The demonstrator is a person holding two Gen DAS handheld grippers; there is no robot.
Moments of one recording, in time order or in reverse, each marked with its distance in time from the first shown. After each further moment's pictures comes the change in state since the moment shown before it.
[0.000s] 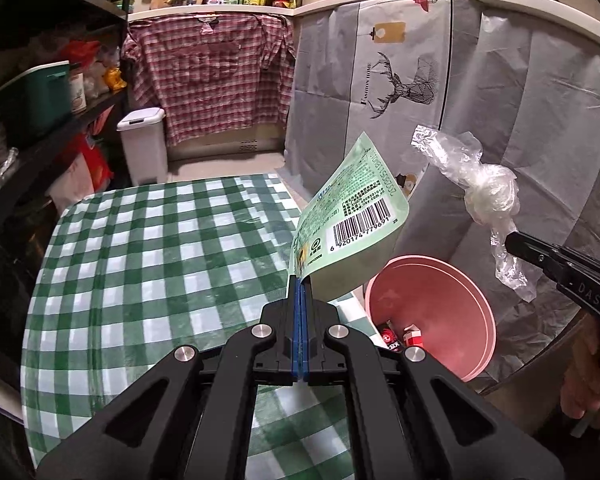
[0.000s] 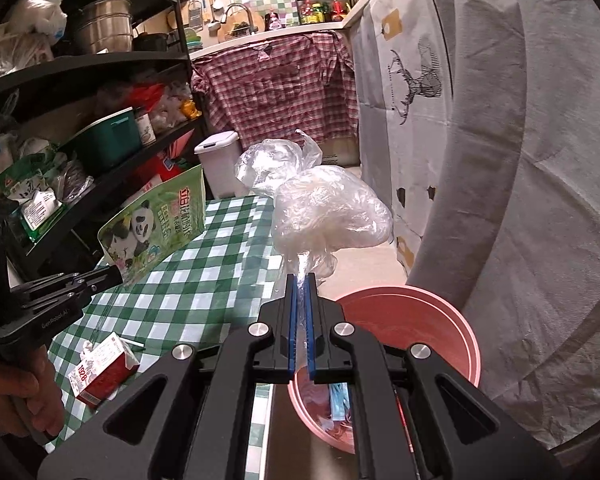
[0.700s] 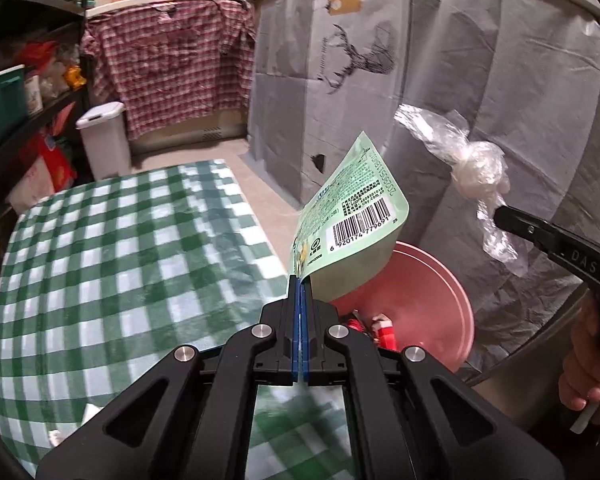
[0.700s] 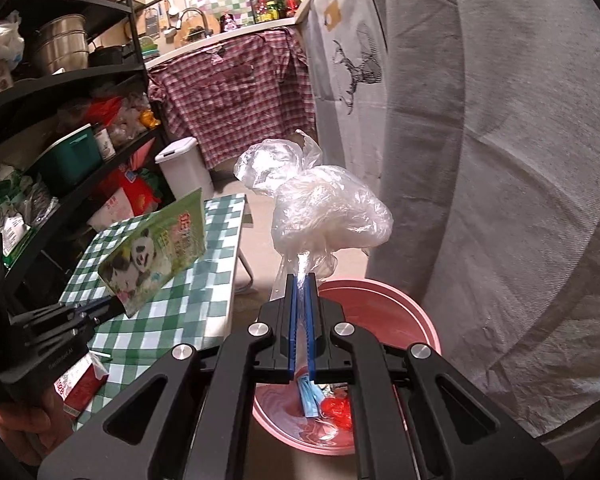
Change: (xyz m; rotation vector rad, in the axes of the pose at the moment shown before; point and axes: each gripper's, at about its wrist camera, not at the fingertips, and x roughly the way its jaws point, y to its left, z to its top) left arm 0.039 -0.052 -0.005 0.057 0.064 -0.091; right arm -0.001 -0.048 -0.003 0.097 0.021 -0.107
